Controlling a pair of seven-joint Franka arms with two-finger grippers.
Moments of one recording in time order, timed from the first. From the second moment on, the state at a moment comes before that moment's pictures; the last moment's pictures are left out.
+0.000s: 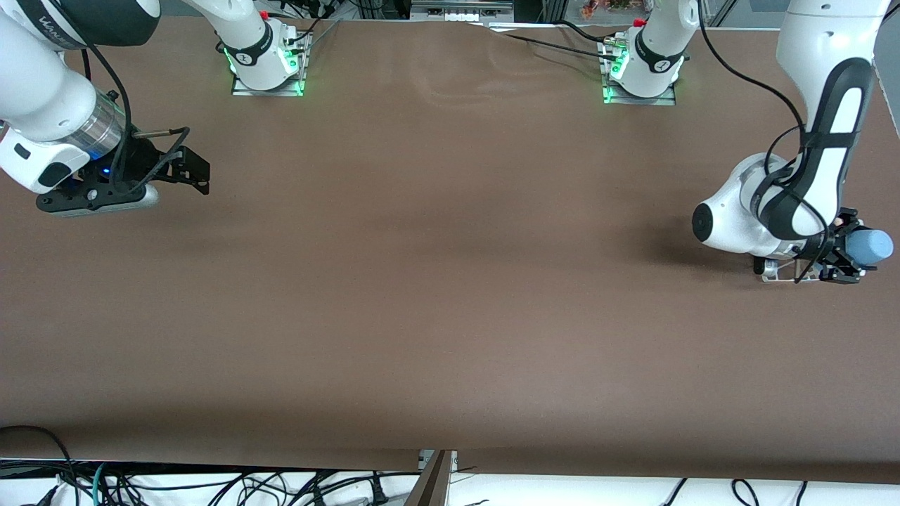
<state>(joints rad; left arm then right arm) 0.08 0.39 -0.03 -2.05 1.57 1.76 0.87 0.27 0.06 -0.09 -1.63 0.00 1.68 0.04</state>
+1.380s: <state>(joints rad) 0.08 0.46 -0.03 -2.08 1.60 1.80 0.74 0.27 0.06 -0.09 -1.63 0.00 1.68 0.03</state>
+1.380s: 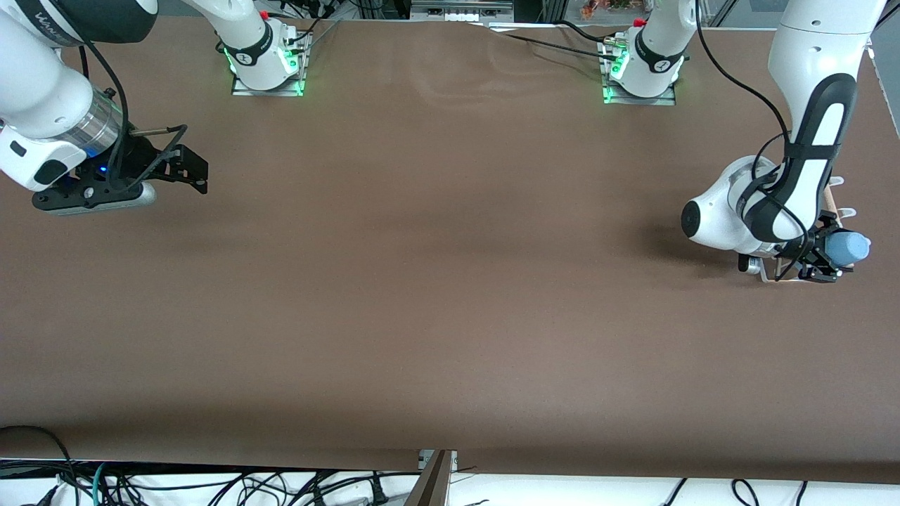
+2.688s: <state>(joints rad) 0.07 0.30 -0.04 -1.37 0.27 1.59 0.47 0.27 0.06 -0.09 -1.60 -0.03 1.64 0.02</state>
